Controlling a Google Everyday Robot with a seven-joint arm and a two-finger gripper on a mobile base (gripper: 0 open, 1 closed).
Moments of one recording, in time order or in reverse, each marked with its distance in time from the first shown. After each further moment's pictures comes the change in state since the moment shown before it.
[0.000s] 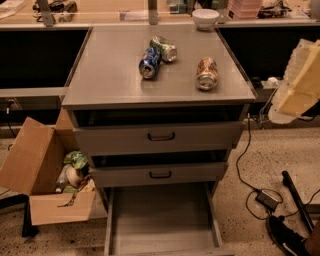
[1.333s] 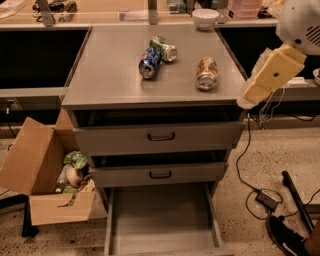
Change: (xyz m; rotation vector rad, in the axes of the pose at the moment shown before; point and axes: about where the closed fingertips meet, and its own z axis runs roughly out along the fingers) arm 0.024 -0.041 0.079 0.009 -0.070 0.226
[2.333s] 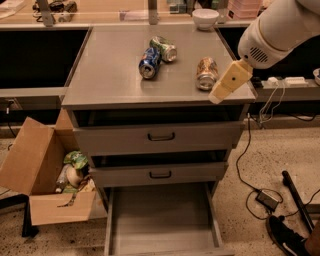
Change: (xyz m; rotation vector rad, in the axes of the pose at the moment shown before) arm 0.010 -0.041 0.124 -0.040 0.019 0.206
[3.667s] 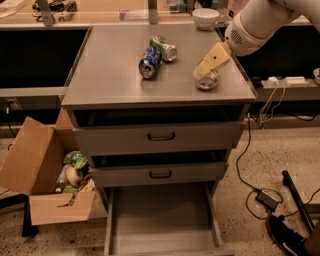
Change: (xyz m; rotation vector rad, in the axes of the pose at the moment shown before) arm -0.017 -0.052 0.064 -0.057 0.058 0.400
